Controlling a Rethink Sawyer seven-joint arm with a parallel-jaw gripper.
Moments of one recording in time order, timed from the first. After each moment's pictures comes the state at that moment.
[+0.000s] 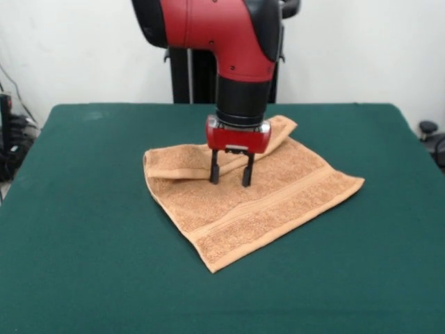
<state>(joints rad) -0.23 -0.46 0.00 1.76 -0.42 0.09 2.00</state>
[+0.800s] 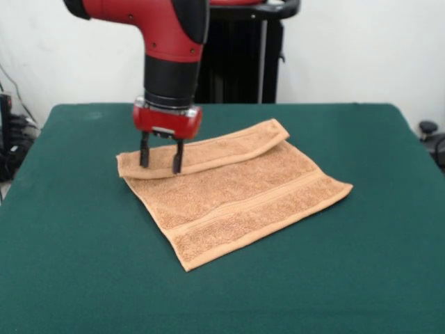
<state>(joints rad) -0.42 -0.54 0.00 1.78 -0.52 0.09 2.00</state>
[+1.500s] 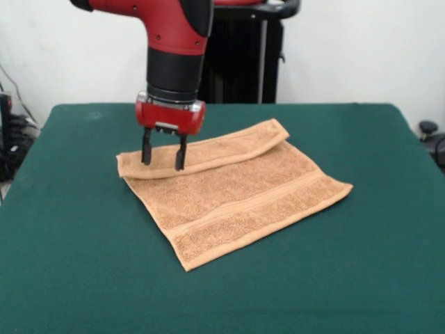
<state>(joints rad) -0.39 -0.57 0.00 1.79 -0.53 0.09 2.00</state>
